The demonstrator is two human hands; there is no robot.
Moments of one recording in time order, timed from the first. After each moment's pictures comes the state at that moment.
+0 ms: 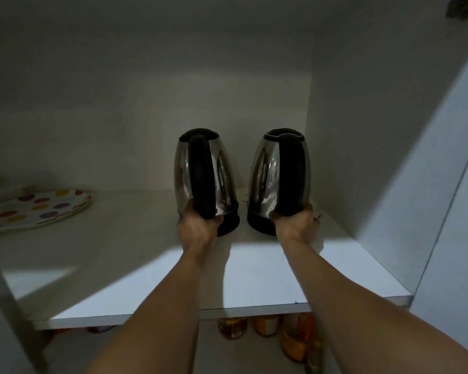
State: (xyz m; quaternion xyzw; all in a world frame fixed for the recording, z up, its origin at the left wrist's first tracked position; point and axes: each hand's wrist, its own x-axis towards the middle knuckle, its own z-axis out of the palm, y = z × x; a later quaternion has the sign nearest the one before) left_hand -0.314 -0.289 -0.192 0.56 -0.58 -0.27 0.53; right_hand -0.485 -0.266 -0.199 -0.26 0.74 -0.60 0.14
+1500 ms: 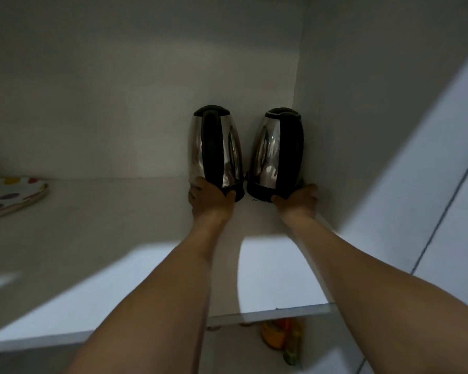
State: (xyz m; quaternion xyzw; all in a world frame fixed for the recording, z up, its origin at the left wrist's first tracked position) left_hand -0.395 -0.341 -0.185 0.60 -0.65 -0.25 0.40; right_hand -0.549 -0.292 -0.187 -0.33 0.79 -0.49 0.13
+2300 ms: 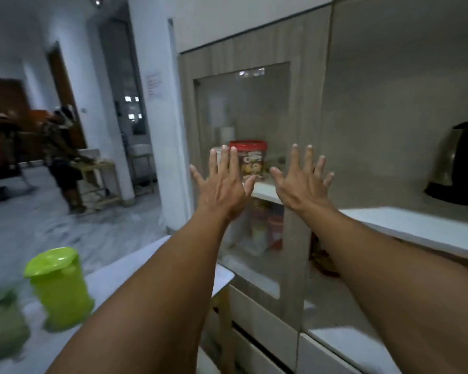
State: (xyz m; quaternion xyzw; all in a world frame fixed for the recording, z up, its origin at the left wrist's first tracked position) left_hand 0.044 0.075 -0.128 0.77 -0.54 0.23 0.24; right_hand -0.093 -0.013 -0.124 -0.78 0.53 -0.32 0.03
